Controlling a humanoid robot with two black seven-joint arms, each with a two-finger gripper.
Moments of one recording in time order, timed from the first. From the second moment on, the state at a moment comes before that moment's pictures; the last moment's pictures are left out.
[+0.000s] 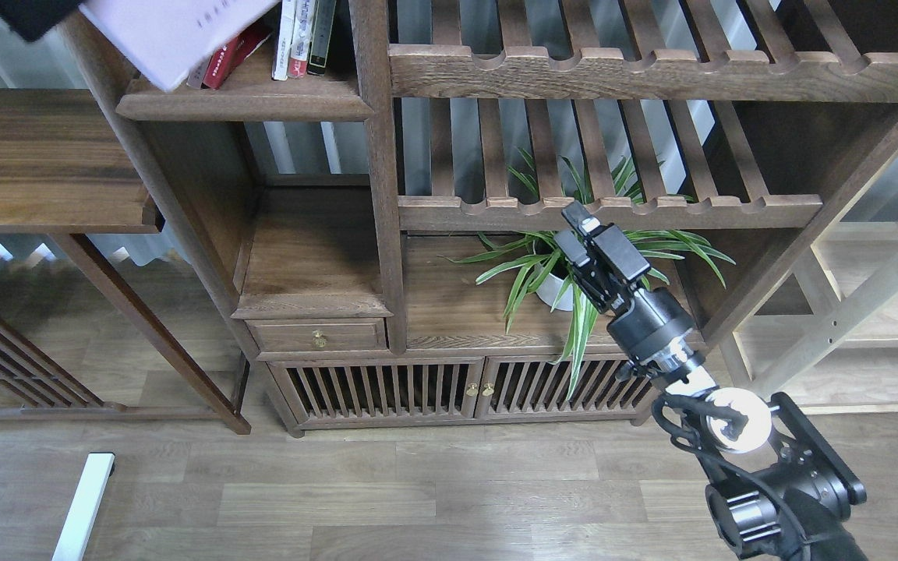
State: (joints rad) left arm -0.57 0.66 -1.52 -1.77 0.41 -0.24 0.35; right arm 0.15 -0.10 1.31 1.14 0.17 0.58 -0.29
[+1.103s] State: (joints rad) left arm -0.74 0.38 -1.35 -1.66 0.97 0.32 0.43; right arm 0.11 -0.22 1.35 1.14 0.23 0.58 -0.29
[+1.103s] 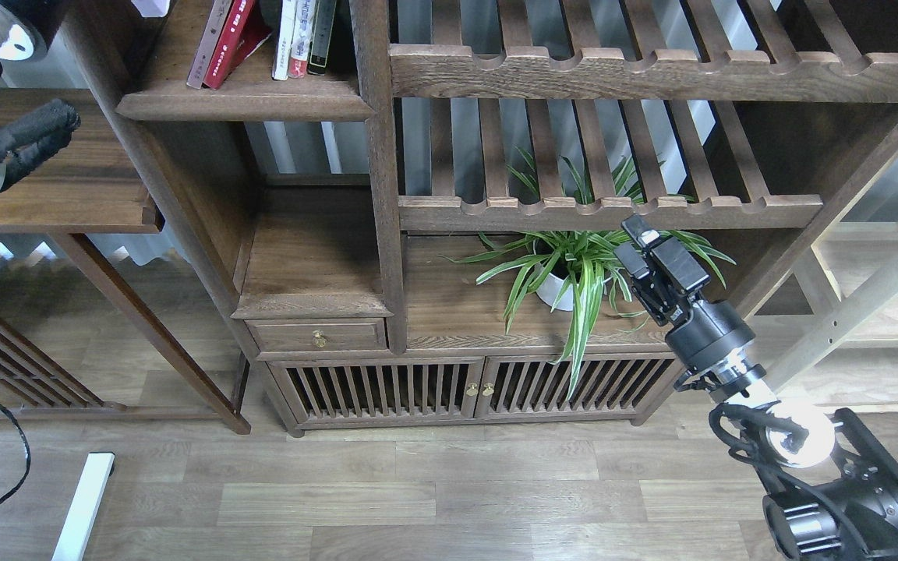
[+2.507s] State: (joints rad) left arm -1.17 0.34 -0.91 -1.01 0.76 0.33 0.20; right arm 0.11 -0.24 1.38 1.14 0.33 0.58 -0.29
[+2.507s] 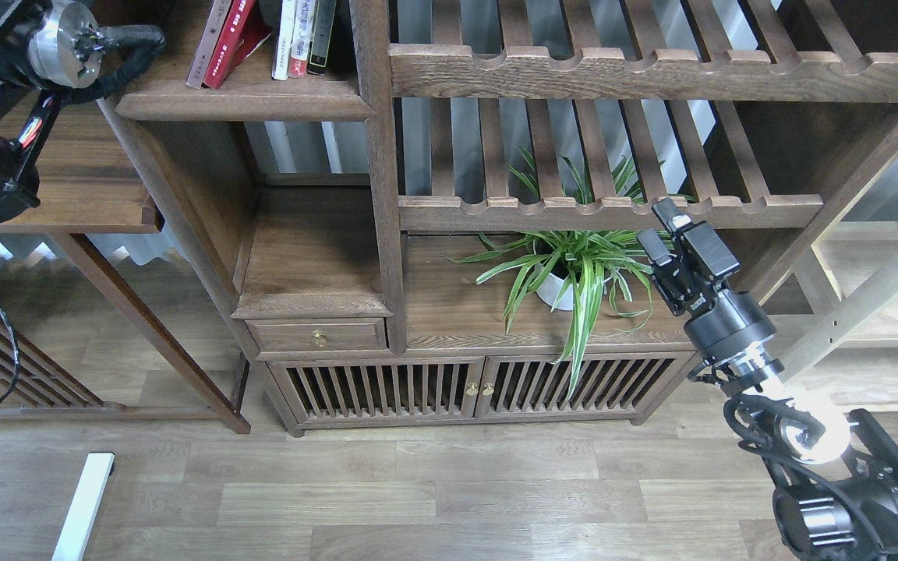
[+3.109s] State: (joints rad) left arm -1.17 0.31 -0.86 -0.93 0.76 0.33 0.19; right arm 0.11 -0.25 1.39 1.14 0.34 0.58 -0.29
